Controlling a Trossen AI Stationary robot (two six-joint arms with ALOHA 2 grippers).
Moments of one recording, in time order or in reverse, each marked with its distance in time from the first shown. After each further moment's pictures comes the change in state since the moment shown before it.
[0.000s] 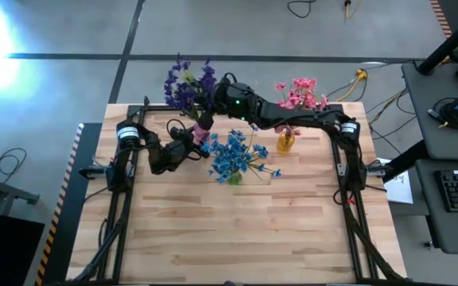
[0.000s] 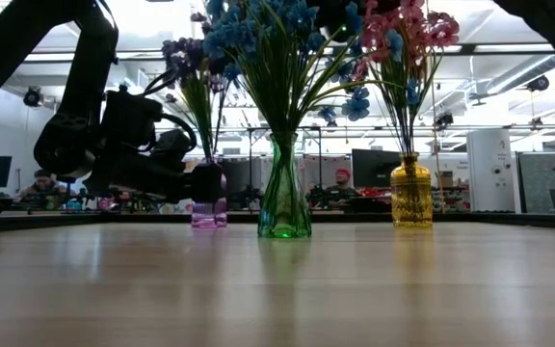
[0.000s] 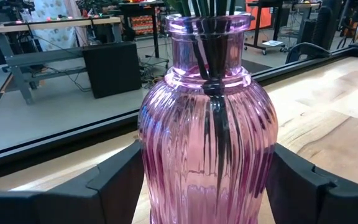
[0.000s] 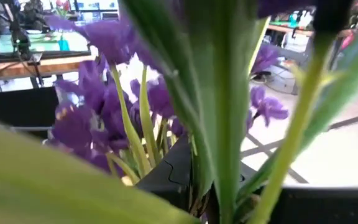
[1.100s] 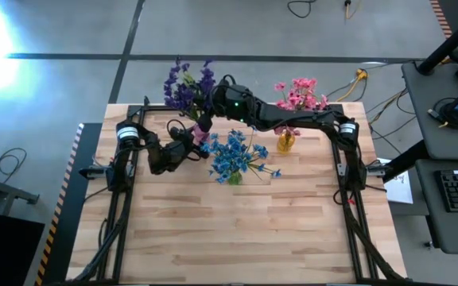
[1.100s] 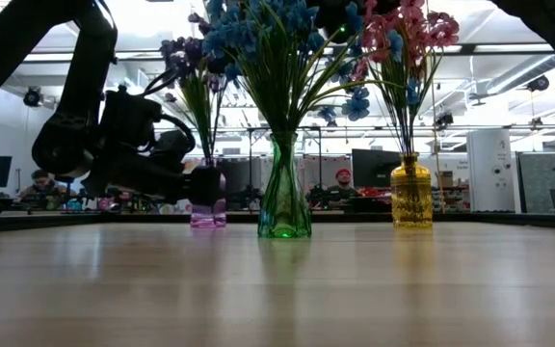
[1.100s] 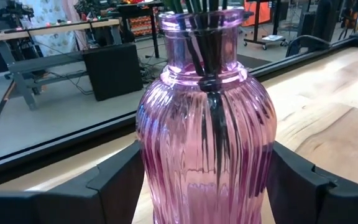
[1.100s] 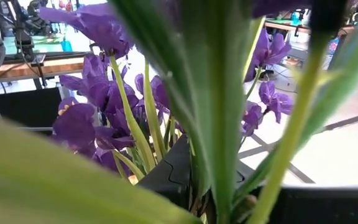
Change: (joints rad) left arm -0.001 -0.001 -0.008 -0.007 0.001 0.036; right arm 0.018 0.013 0.000 0.012 0.013 0.011
